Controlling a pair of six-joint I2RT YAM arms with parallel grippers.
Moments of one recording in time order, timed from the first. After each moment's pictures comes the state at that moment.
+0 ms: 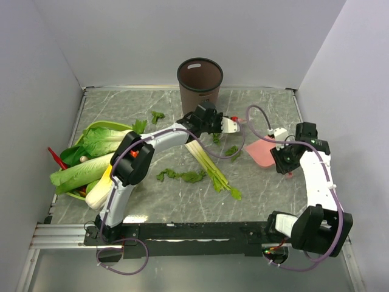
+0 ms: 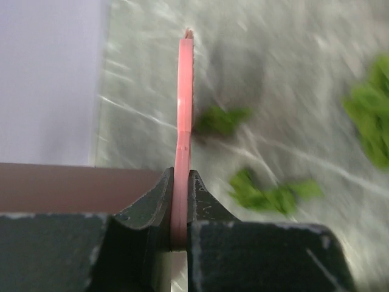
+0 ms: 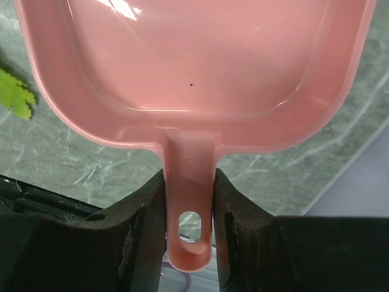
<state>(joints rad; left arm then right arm) -0.76 2.17 1.69 0.06 0.23 0.88 -0.25 1.16 0.99 -1.04 -0.22 -0.69</state>
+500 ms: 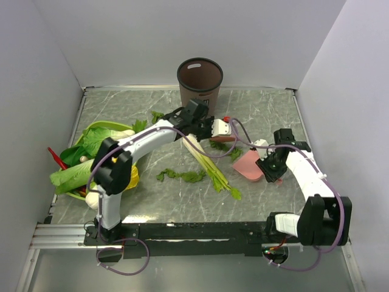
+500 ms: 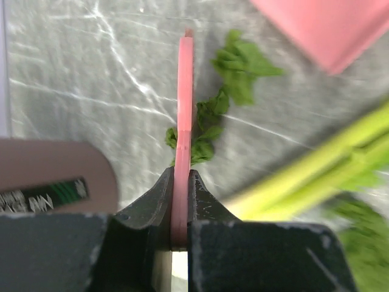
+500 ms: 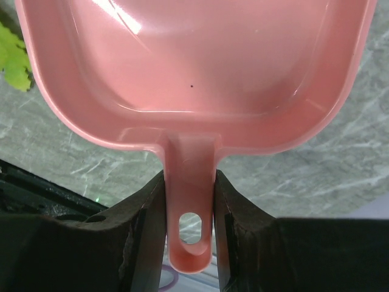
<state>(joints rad) -0.74 1.98 1.66 -0.38 0.41 0.85 -0.03 1.20 0.84 -0.99 -0.14 -0.73</state>
